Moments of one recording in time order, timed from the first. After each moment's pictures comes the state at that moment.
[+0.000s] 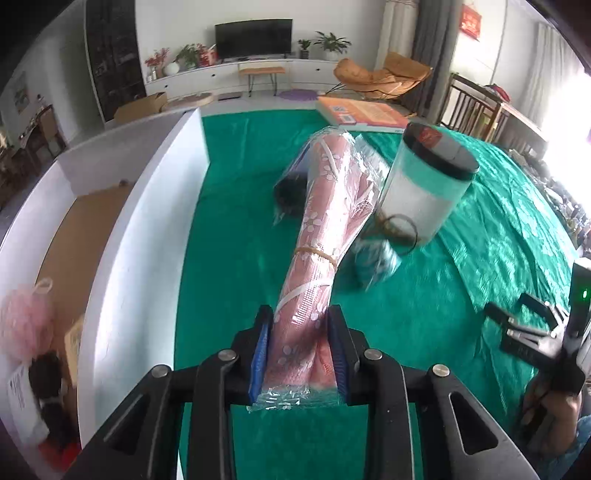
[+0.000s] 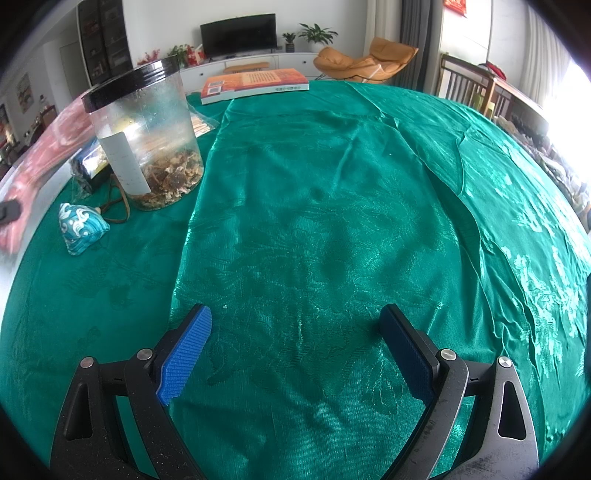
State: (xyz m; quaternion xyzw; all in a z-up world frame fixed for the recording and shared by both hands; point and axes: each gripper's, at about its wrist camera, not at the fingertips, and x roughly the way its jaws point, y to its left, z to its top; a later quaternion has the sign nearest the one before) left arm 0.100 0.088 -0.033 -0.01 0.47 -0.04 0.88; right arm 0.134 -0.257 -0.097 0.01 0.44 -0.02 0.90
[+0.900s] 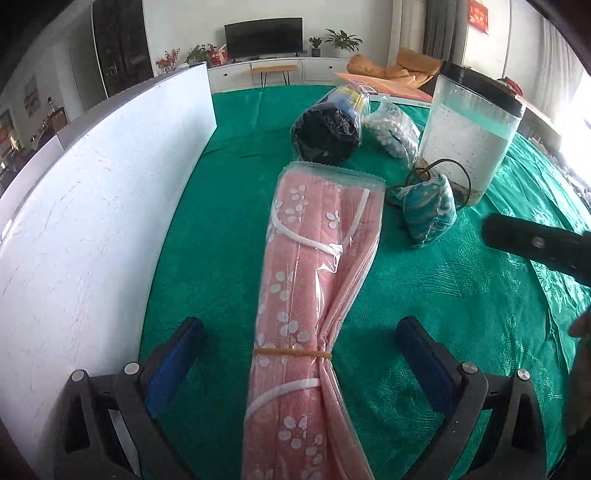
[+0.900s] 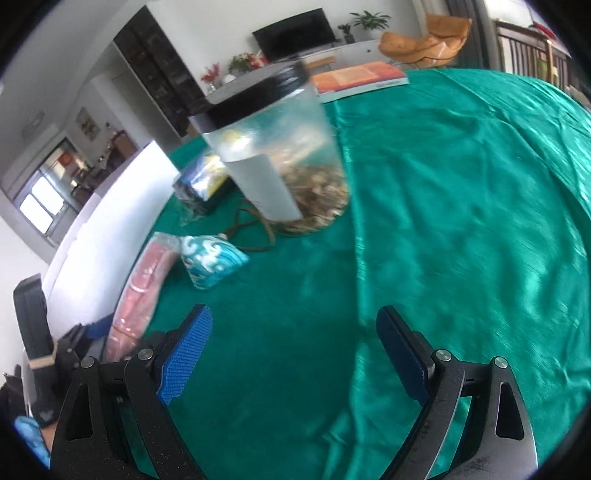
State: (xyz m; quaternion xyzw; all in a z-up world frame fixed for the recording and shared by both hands) left arm 0.121 0.087 -0.108 0.01 0.46 -0.02 0.89; right arm 0.185 -0.177 -0.087 0.11 0.44 0.18 0.87
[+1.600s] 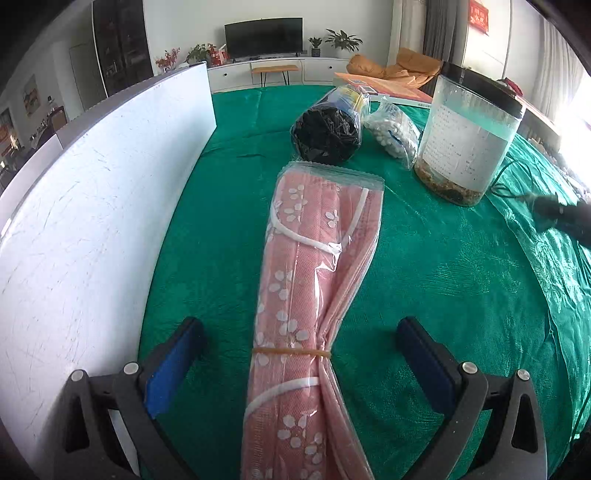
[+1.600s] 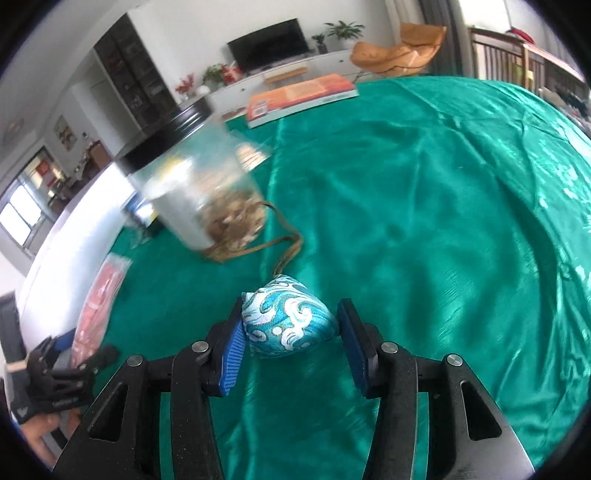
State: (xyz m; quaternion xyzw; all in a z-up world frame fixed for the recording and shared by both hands) left arm 0.120 0.087 -0.107 0.01 0.46 -0.02 0.89; right arm 0.194 -0.258 -0.081 0.13 0.42 0.07 0.90
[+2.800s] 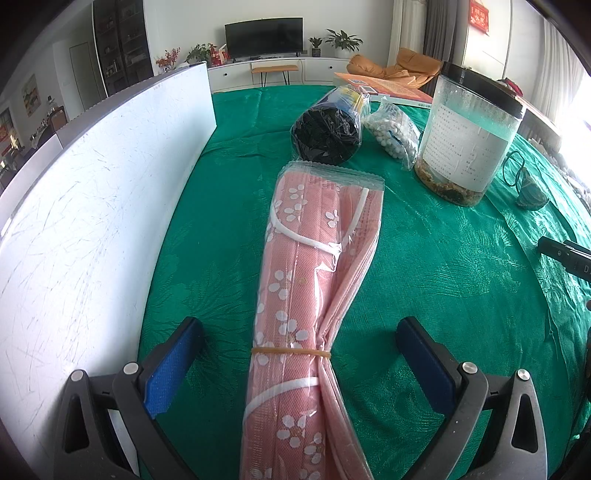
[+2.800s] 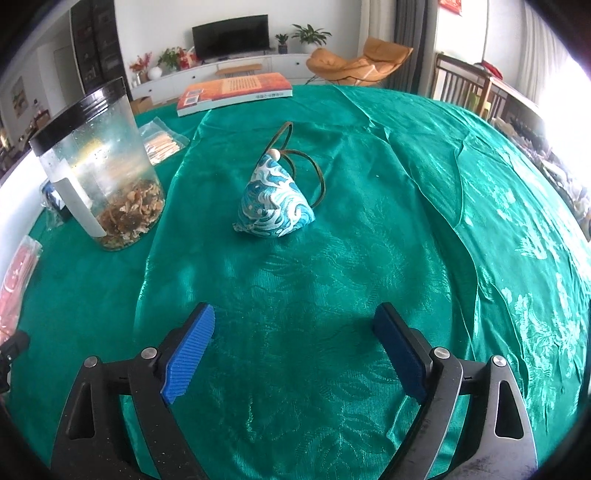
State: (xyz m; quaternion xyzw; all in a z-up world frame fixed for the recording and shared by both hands) left arm 0.121 0.088 -0.108 0.01 0.46 -0.02 0.89; right arm 0.184 -0.280 -0.101 0.01 0.44 -0.03 0.90
